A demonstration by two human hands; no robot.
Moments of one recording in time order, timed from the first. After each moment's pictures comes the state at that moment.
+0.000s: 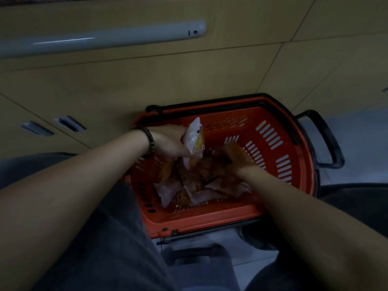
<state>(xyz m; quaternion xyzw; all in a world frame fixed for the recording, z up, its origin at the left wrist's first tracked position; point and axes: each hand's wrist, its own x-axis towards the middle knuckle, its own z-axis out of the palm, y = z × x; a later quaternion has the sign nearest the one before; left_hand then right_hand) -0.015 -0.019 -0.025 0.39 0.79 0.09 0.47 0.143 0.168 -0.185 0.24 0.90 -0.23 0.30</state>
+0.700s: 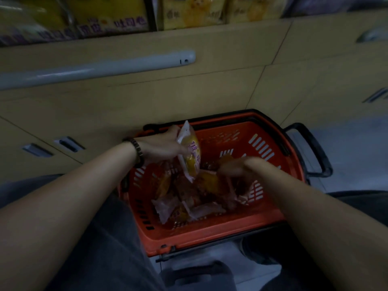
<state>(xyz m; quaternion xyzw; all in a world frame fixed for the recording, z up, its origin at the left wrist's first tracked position) -0.029 -0.016 -0.018 0.25 0.78 0.26 0.51 0.130 0.171 -0.111 0.33 0.73 -0.41 0.43</state>
